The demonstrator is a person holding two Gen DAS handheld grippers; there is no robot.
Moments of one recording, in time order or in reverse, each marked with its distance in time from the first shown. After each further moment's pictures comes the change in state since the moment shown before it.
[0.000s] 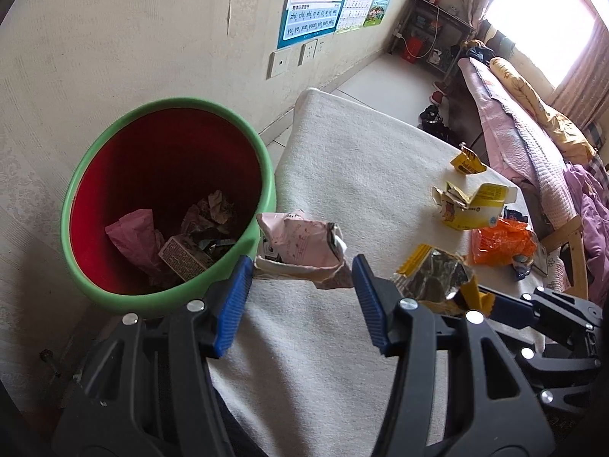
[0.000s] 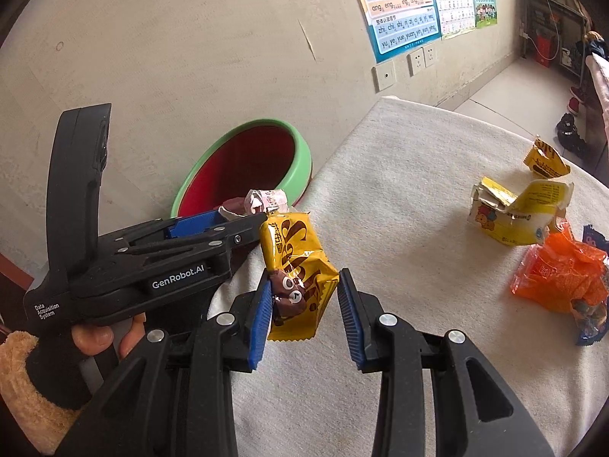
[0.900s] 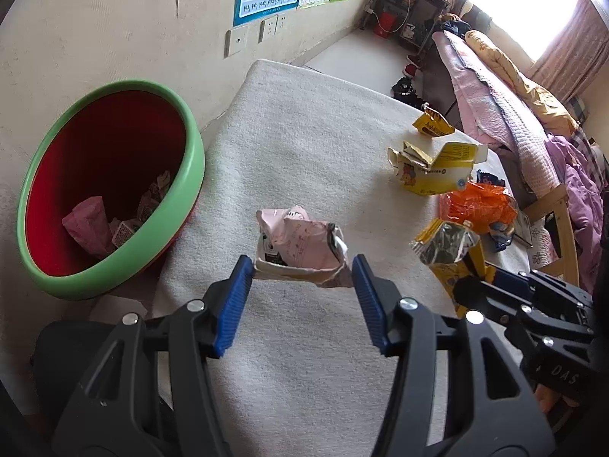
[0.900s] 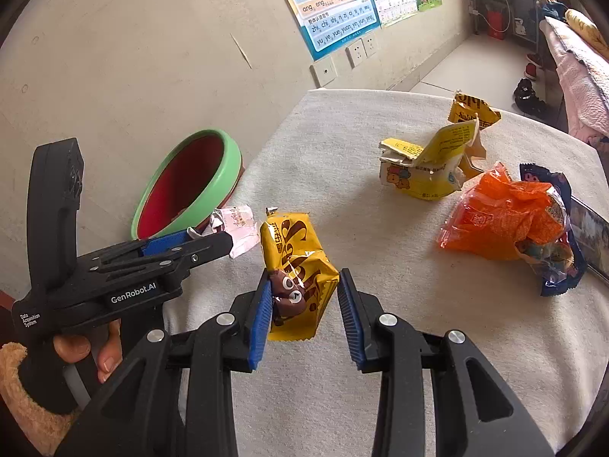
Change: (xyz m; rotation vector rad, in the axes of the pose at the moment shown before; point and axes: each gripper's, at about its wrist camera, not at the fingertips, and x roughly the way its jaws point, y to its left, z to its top) left arm 0.019 -0.048 -0.015 0.070 0.080 -0.082; right arm -0.029 -0.062 -0.033 0.149 -0.030 -0.087
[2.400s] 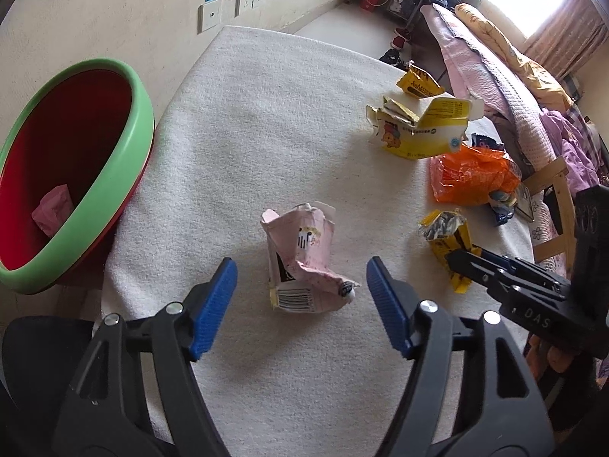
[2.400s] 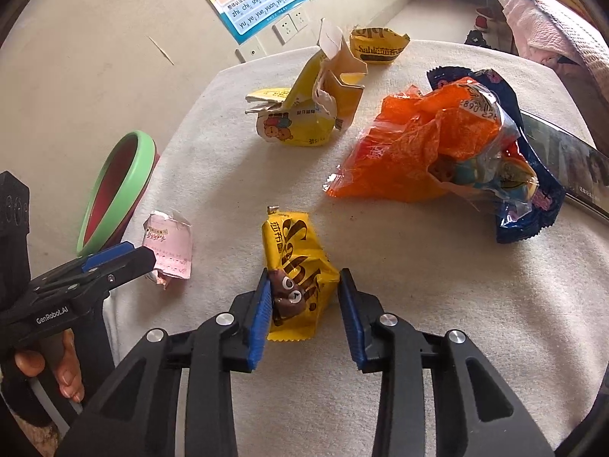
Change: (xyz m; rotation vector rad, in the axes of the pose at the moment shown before) left arm 0.037 -0.028 -0.011 0.048 0.099 -0.033; right arm 0.018 -0.080 -0.024 0.184 0.043 -0.099
